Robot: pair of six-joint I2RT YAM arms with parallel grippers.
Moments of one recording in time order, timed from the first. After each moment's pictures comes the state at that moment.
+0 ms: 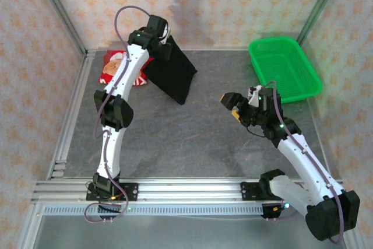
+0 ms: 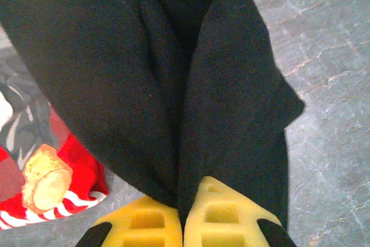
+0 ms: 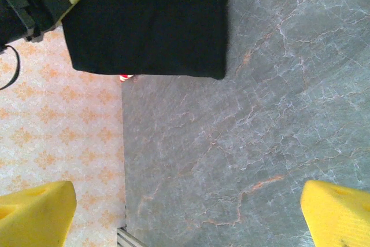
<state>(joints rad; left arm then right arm) -0.28 2.28 2.50 -1.13 -0.08 -0.11 0.29 0.92 0.75 -0.40 -0.47 0.94</state>
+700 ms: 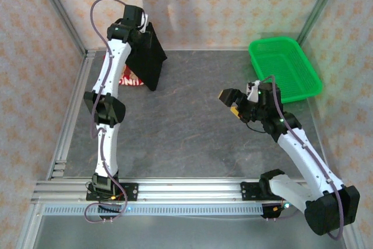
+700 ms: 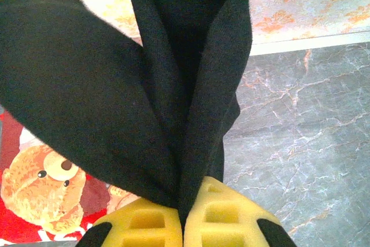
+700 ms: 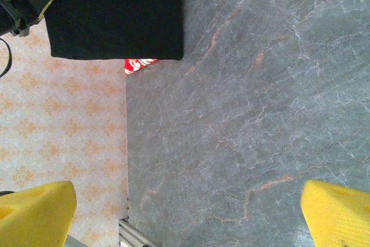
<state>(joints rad) -0.12 2.31 2.63 -1.14 -0.06 -0.06 0.29 0.97 0.84 -0.45 -0.50 0.90</state>
